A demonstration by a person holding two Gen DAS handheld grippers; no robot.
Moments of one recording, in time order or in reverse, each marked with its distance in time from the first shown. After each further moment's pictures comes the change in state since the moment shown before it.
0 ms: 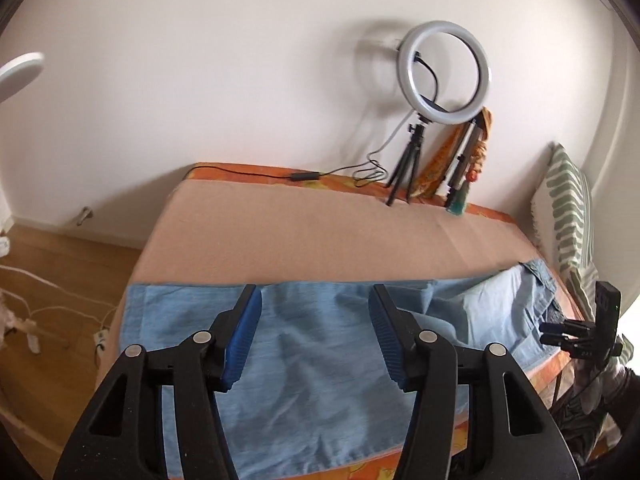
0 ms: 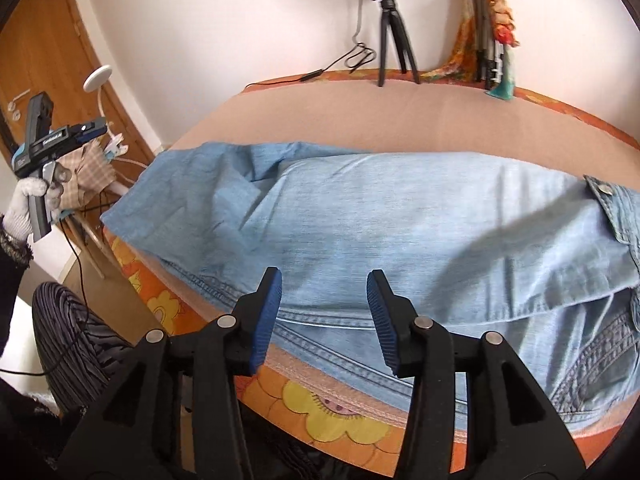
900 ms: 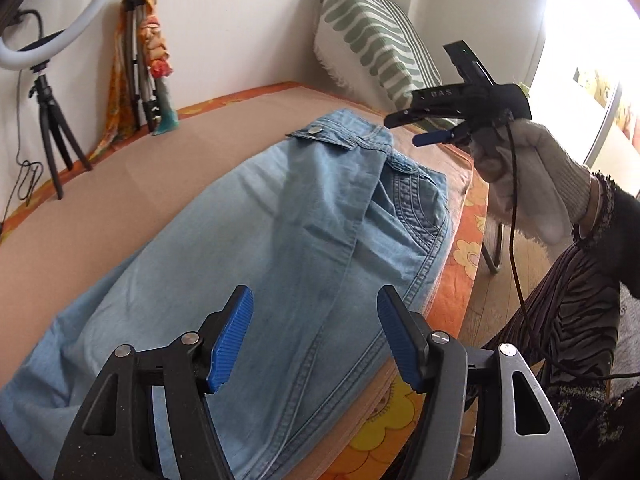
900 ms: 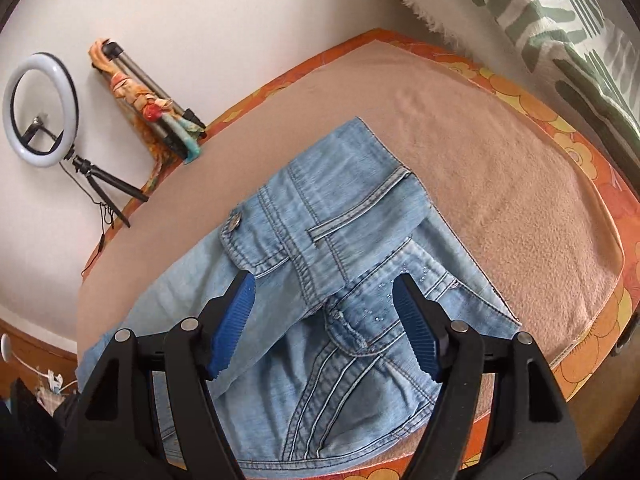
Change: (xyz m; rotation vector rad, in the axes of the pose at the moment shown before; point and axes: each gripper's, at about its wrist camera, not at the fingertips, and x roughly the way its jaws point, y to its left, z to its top) left arm 0.144 -0.335 -0.075 0.598 0.286 -0.494; right arm -0.088 -0.271 -0.015 0.771 -0.114 -0.349
